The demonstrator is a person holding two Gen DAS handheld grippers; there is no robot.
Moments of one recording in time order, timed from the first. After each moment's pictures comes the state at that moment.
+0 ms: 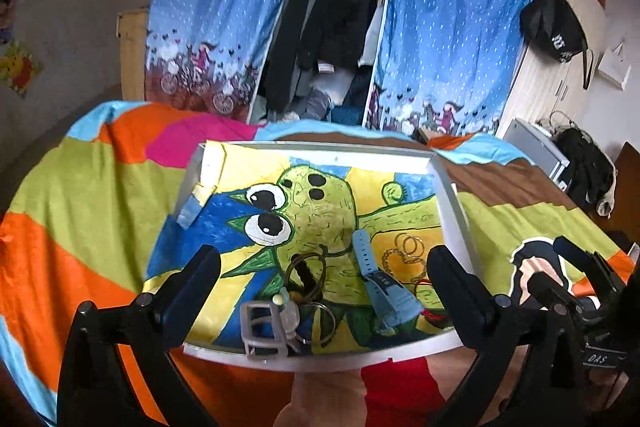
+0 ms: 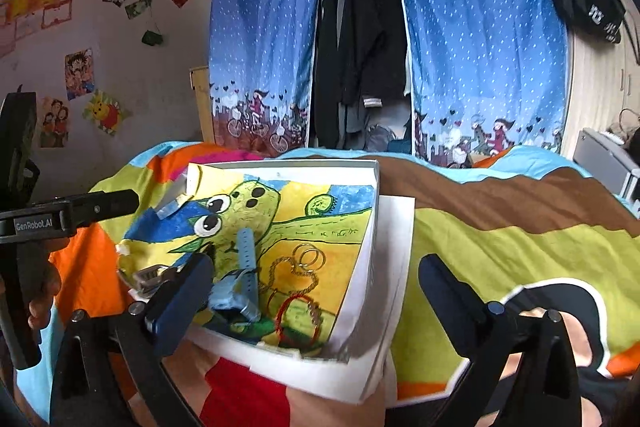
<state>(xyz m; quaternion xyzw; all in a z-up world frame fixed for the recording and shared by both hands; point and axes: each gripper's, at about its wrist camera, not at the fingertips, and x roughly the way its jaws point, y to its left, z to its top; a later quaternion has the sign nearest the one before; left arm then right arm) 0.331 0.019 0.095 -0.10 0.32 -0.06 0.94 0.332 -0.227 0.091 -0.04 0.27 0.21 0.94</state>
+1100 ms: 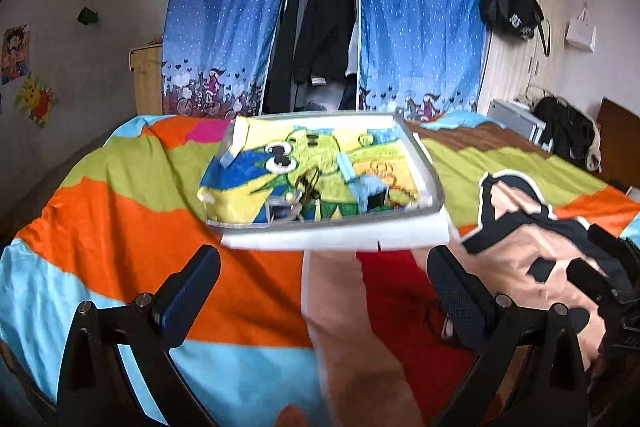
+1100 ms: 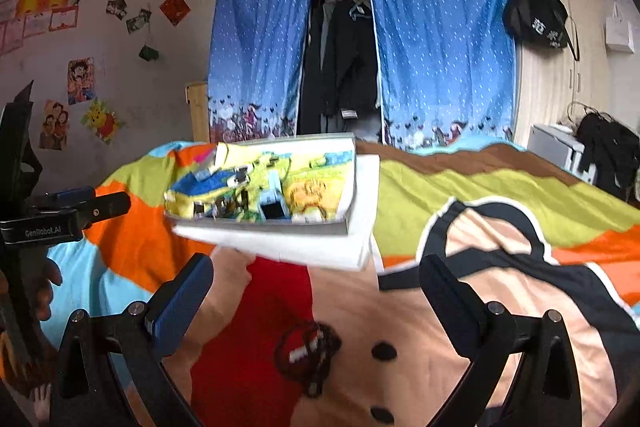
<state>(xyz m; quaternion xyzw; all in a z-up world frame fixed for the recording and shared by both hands) 0.149 -0.010 0.071 -0.04 0.28 -0.06 0.96 0.134 -0.264 0.080 -0.04 0.24 0.16 0.96</state>
